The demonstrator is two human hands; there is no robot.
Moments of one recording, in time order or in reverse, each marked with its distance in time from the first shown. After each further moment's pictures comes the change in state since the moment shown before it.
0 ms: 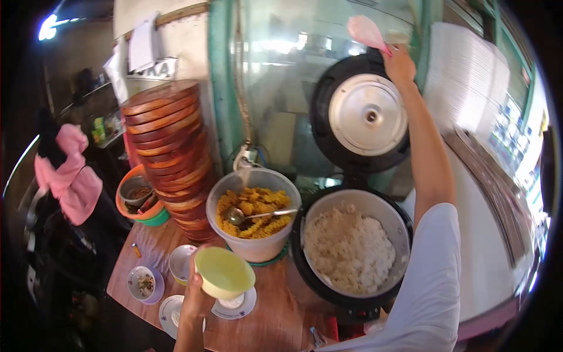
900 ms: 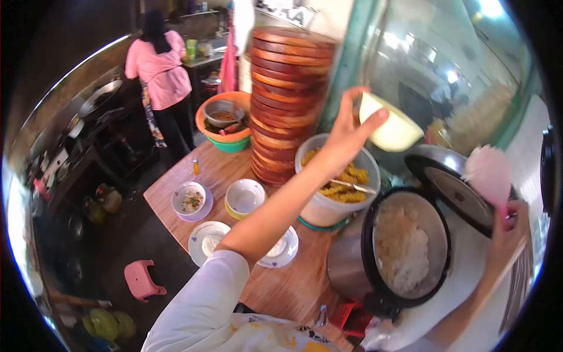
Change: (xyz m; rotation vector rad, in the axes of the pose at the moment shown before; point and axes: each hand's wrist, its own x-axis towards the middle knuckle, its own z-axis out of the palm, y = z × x) left_hand 0.149 0.088 0.110 0.055 -0.165 0.472; right_hand -0.183 -0.112 -0.305 0.158 -0.170 0.043
